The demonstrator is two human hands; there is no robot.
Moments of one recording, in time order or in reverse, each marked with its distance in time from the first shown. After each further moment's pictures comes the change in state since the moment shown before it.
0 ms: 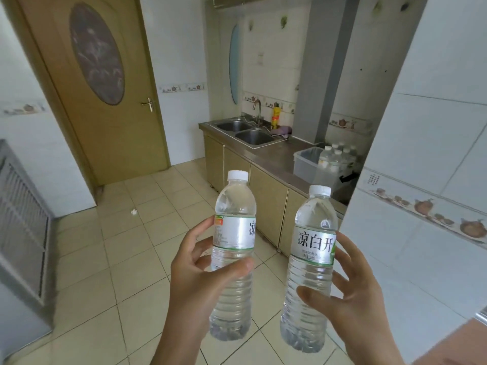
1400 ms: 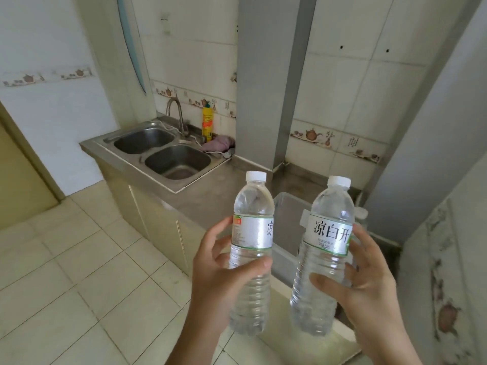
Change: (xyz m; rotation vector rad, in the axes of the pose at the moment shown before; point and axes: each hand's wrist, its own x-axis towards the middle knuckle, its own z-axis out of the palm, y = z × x) left_hand 0.614 -0.121 0.384 -0.078 -0.378 -0.134; right_hand 0.654 0.154 -0.081 0.007 0.389 0.072
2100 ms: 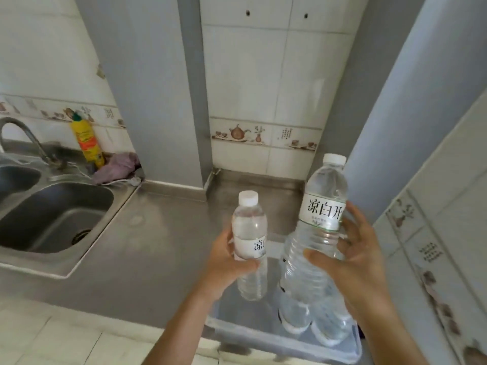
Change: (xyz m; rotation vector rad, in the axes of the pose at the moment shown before) left_hand 0.276 -0.110 0.120 0.224 -0.697 -0.208; right_hand 0.186 0.025 -0.002 -0.128 0.474 -0.038
